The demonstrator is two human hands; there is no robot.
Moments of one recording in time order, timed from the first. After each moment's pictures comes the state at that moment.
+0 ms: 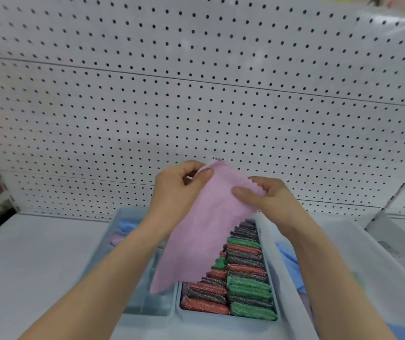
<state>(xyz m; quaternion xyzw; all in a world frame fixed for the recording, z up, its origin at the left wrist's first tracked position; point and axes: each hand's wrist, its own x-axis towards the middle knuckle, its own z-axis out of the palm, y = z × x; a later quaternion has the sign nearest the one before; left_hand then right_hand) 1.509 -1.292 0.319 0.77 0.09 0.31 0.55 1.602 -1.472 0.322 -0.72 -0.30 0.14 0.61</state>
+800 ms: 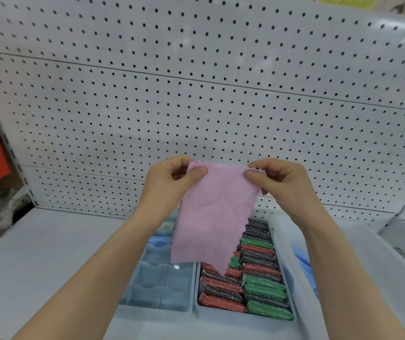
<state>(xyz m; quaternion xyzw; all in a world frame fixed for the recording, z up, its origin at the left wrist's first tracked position) 1.477 -1.247 0.325 0.70 0.07 0.31 0.64 1.587 -1.443 0.348 -0.71 -0.36 0.03 0.61</state>
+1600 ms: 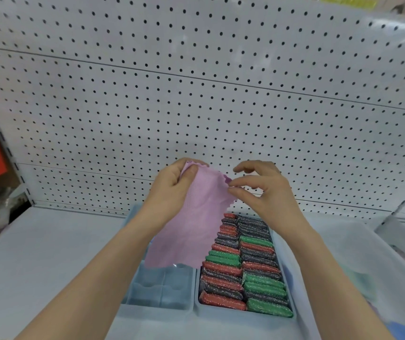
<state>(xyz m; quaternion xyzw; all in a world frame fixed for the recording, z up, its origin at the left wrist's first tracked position) 1.478 -1.242 0.312 0.76 0.08 0.28 0.58 1.583 -1.427 0.318 -0.79 -0.45 -0.16 0.38</state>
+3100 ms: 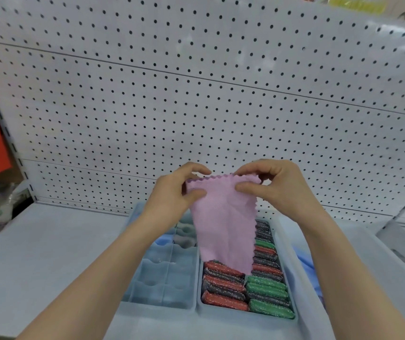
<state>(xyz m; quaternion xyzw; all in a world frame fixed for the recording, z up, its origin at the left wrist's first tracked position) 1.470 -1.232 0.302 0.83 0.06 0.27 0.49 1.579 -1.427 0.354 -0.78 -0.42 -0.02 0.47</state>
